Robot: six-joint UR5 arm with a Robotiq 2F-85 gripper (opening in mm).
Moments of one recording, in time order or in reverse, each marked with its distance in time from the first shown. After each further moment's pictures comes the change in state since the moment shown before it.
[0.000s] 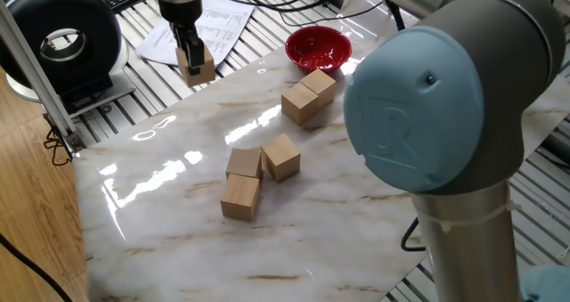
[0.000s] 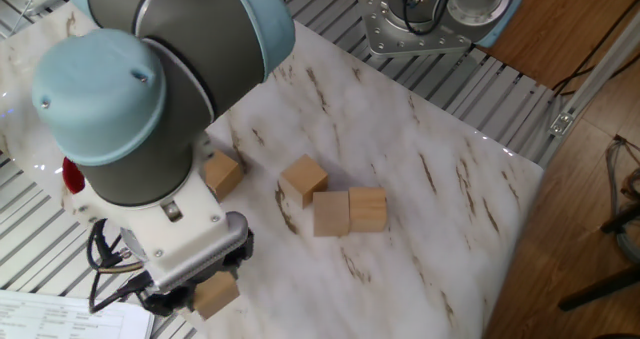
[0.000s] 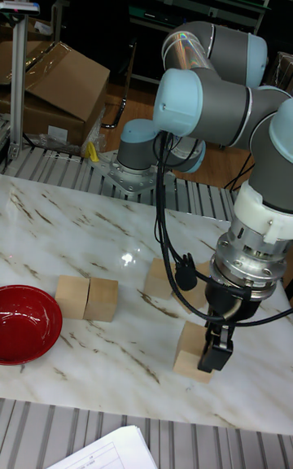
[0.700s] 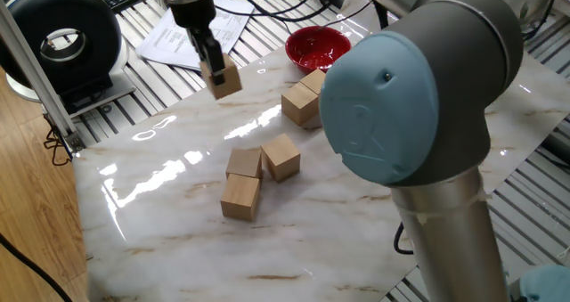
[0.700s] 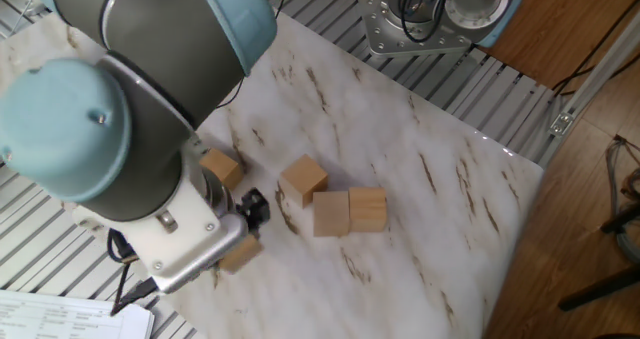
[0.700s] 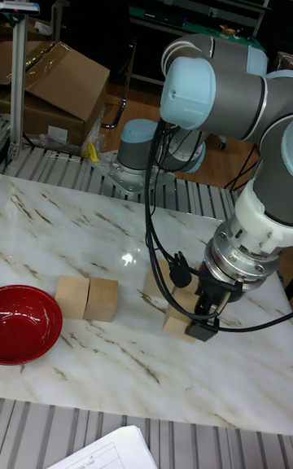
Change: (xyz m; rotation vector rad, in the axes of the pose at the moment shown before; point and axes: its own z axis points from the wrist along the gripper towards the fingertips) arm 0.037 0.049 -0.007 -0.197 0.140 -0.047
